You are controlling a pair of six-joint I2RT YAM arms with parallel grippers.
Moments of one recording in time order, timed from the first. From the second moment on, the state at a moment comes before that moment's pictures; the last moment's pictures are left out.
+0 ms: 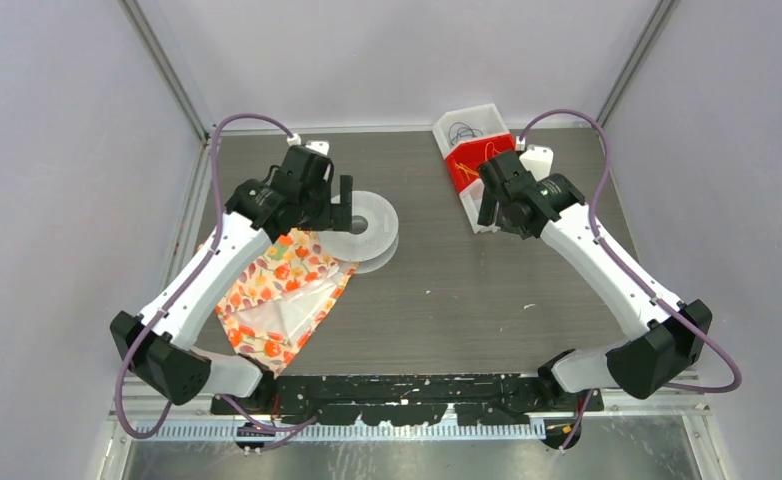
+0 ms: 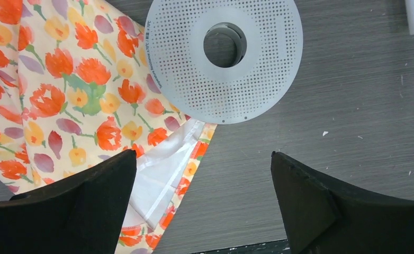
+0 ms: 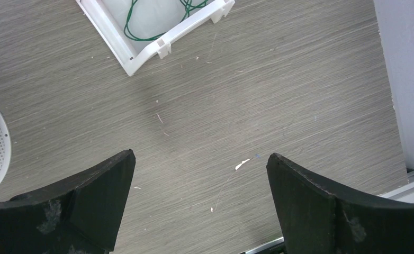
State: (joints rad) left arm -0.54 1.36 1.45 -0.97 -0.22 -0.39; right arm 0.52 1.37 1.41 -1.11 0.61 0.66
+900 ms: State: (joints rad) left arm -0.21 1.37 1.30 -0.79 0.07 -0.49; right arm 0.52 1.29 1.40 -1.06 0.50 0.64
